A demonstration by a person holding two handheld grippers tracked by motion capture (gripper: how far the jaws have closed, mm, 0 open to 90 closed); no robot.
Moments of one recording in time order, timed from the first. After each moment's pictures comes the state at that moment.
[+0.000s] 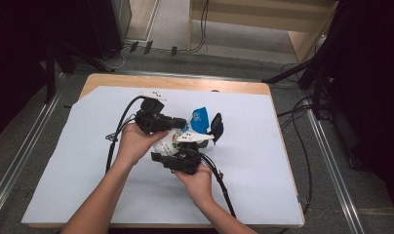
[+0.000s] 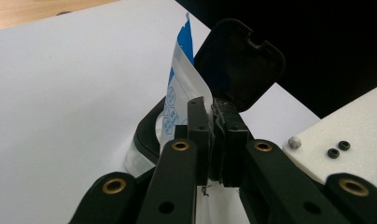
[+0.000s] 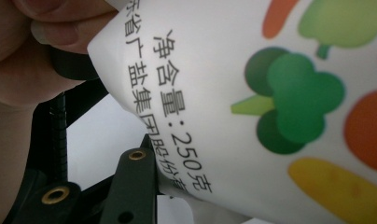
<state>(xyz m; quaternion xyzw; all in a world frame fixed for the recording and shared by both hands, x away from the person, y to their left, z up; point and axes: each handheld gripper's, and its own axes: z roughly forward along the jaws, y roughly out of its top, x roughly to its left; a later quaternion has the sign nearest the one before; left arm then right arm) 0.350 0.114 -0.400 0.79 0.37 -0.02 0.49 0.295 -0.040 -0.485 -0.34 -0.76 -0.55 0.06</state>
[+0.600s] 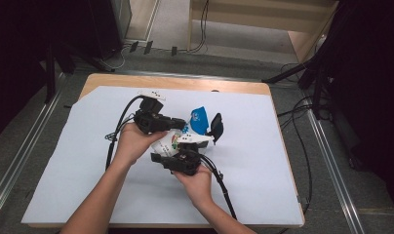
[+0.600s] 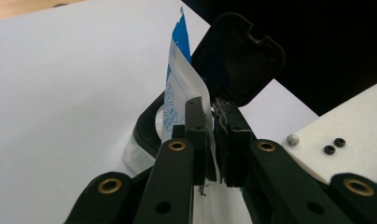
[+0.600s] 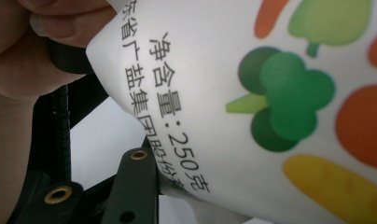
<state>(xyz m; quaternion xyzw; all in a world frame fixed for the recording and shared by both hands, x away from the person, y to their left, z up) 0.351 0.118 -0.400 0.79 0.38 -0.02 0.48 0.293 -0.040 -0.488 -0.34 -0.76 -0.55 0.07</state>
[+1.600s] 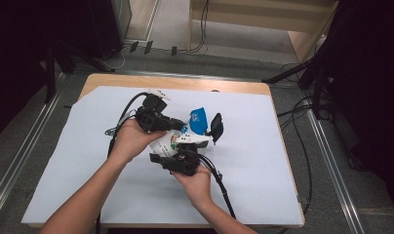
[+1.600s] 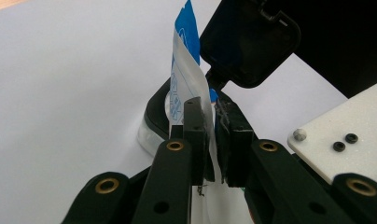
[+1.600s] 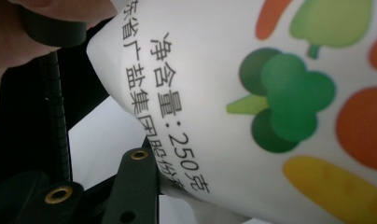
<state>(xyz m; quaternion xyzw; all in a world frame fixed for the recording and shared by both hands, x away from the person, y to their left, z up) 0.353 0.110 -0.387 0.83 0.37 -0.01 0.41 0.291 -0.038 -0.487 -0.34 -0.76 -0.55 0.07</state>
